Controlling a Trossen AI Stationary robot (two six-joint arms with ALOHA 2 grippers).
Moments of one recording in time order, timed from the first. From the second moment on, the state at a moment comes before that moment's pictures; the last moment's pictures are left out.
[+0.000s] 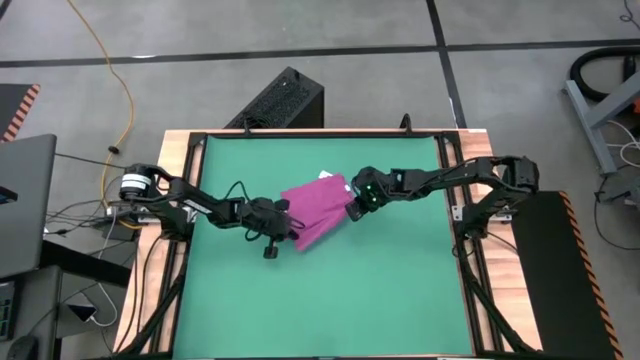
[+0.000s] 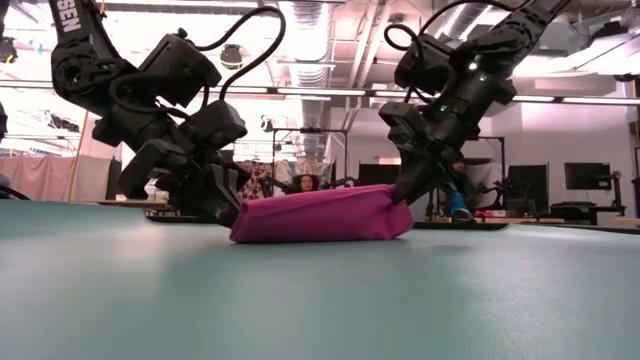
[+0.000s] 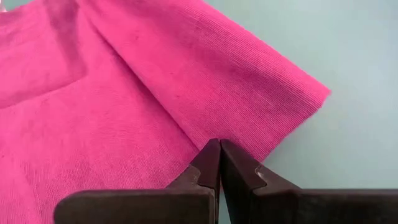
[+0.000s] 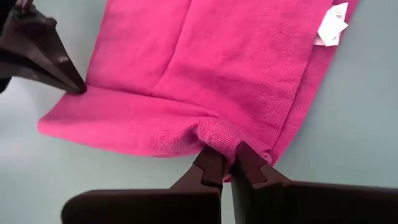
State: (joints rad) left arm 0.05 1.64 0.43 0.64 0.16 0.13; right arm -0.24 1.53 0.78 -0.12 -0.13 0.76
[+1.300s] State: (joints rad) left arm 0.17 1.78 0.57 0.79 0.15 0.45; right arm -0.19 1.53 0.78 -0.11 -0.19 0.71
